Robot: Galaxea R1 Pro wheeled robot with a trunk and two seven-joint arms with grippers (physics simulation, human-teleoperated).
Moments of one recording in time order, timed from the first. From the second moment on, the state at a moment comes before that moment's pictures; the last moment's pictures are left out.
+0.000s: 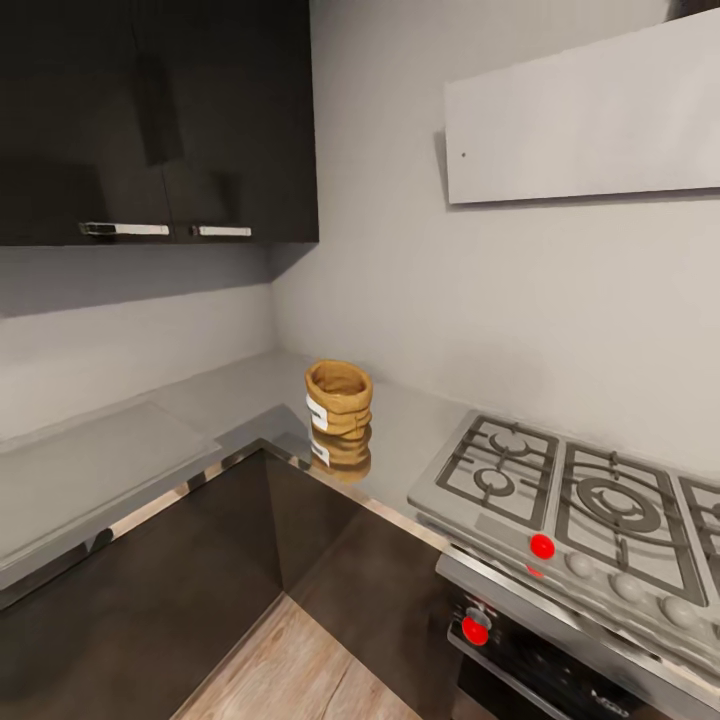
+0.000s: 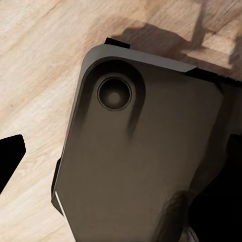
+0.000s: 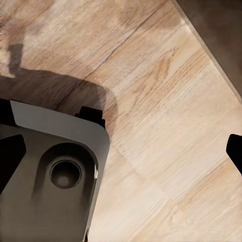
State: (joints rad) left arm 0.00 0.00 0.06 -0.07 0.23 -0.05 0.00; right arm -0.19 -0.07 0.05 0.03 0.20 -0.11 0.00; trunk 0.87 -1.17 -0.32
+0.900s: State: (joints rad) left arm 0.00 0.00 0.06 -0.07 0.23 -0.05 0.00; right arm -0.19 0.14 0.06 -0.49 0.40 0.31 0.03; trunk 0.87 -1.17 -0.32
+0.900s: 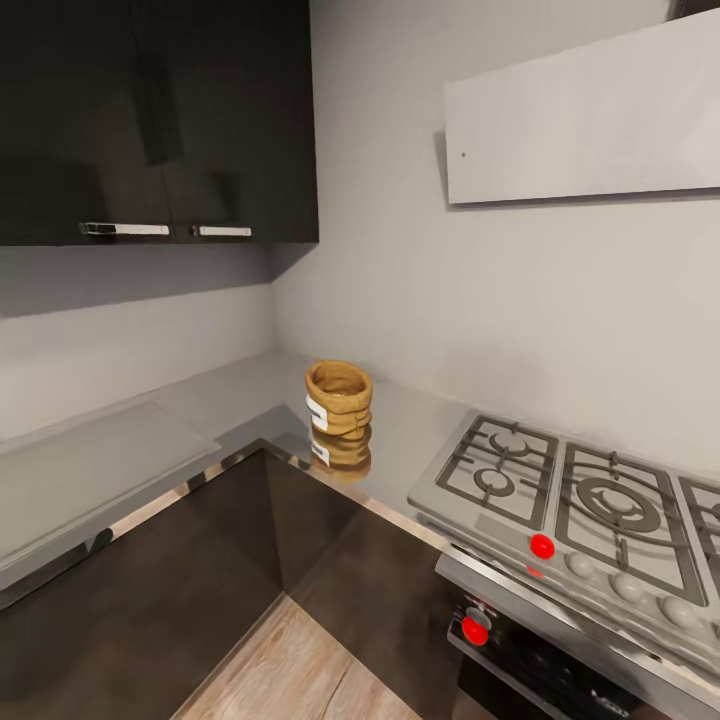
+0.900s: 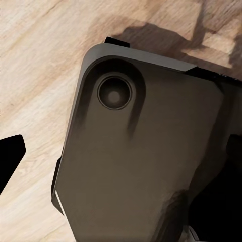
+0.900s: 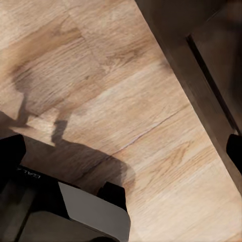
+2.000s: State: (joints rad) left arm 0.00 0.00 0.06 -0.07 0.23 -0.05 0.00; right arm -0.84 0.17 0.15 -1.34 0.30 1.04 0.21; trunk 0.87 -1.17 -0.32
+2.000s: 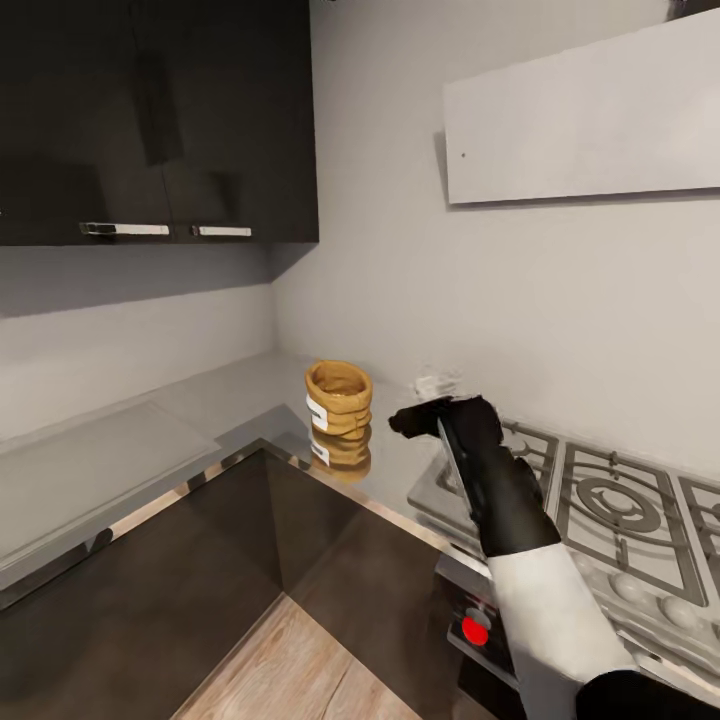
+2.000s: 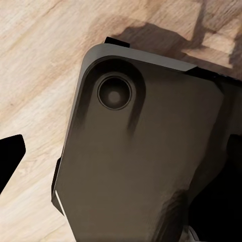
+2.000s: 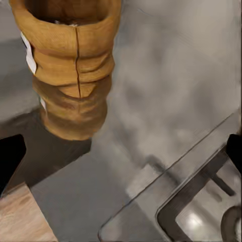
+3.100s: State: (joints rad) left arm 0.00 0.00 0.06 -0.08 0.23 -0.05 0.00; right arm -1.27 0.17 -0.15 -0.77 0.30 1.04 -0.01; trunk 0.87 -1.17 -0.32
